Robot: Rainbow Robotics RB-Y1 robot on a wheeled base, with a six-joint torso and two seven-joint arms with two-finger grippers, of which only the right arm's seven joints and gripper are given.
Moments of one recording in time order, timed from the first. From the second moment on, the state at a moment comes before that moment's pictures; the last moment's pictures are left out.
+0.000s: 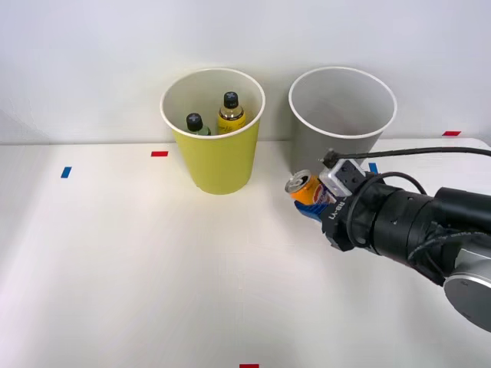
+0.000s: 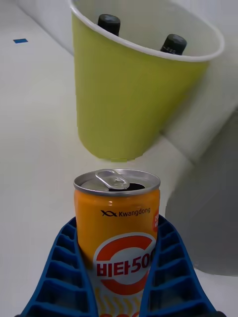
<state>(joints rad) -0.07 -0.69 0.28 -2.33 -0.66 0.88 1.86</state>
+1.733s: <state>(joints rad) -0.23 -0.47 -0.01 -2.16 -0.74 0.62 1.70</state>
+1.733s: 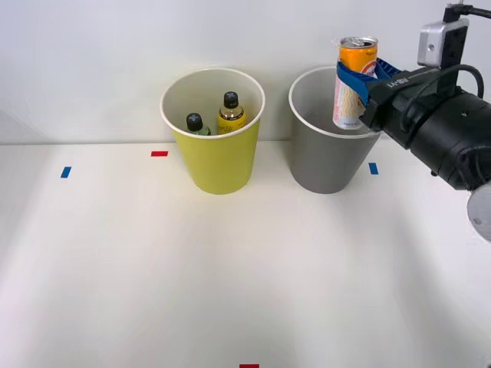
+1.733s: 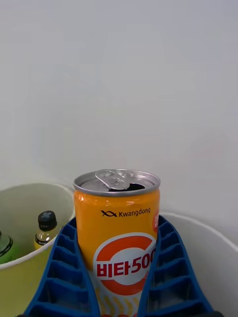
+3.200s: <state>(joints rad) -0.57 -0.45 0.03 -1.68 -0.81 0.61 1.76</state>
